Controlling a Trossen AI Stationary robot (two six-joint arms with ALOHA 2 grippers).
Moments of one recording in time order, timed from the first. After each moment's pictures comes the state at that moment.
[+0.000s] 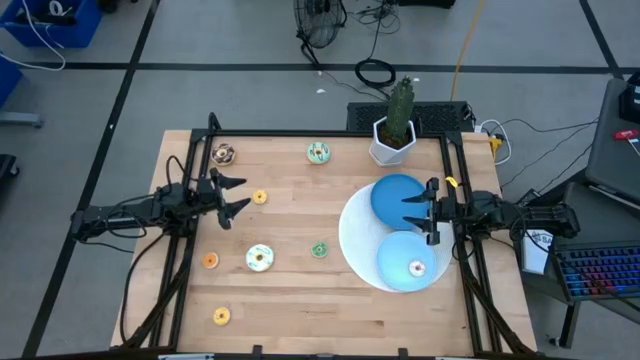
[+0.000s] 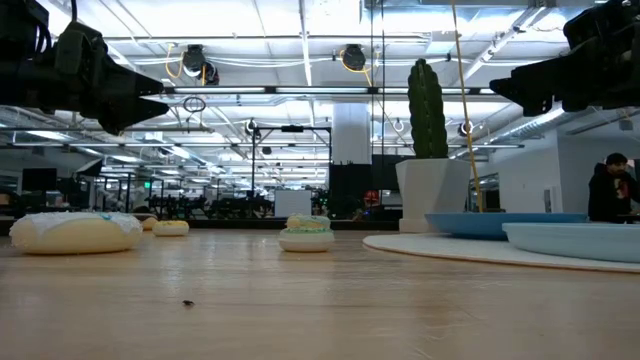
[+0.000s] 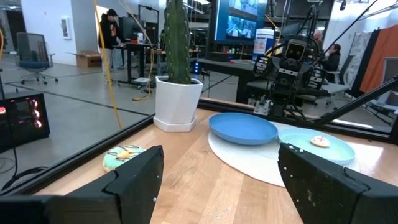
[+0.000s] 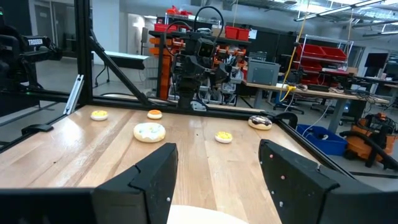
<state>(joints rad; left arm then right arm) 0.12 0.05 0.01 0.08 -0.18 -0.08 0.01 0.00 0.02 0.06 0.05 -0.12</state>
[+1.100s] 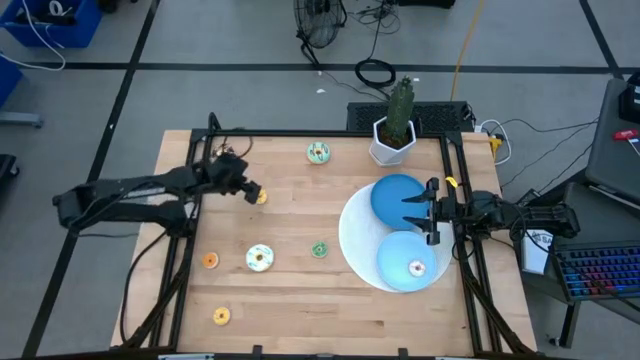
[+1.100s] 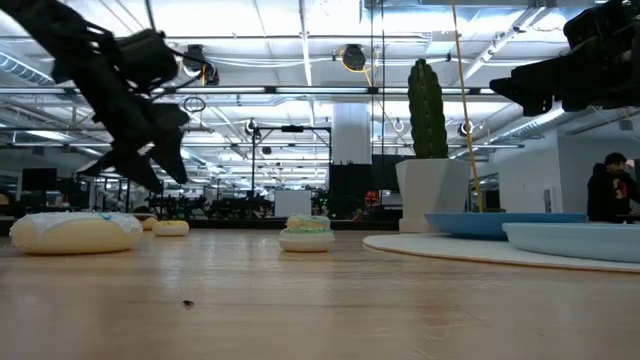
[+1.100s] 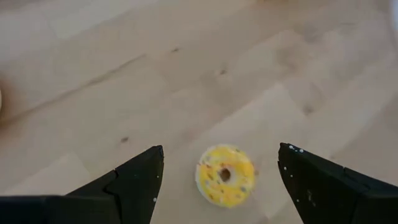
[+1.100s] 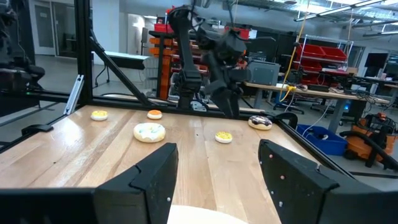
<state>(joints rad) 0.49 1.01 0.47 -0.36 -0.09 -0.50 0.01 0.01 0.02 0.06 0.05 -0.12</state>
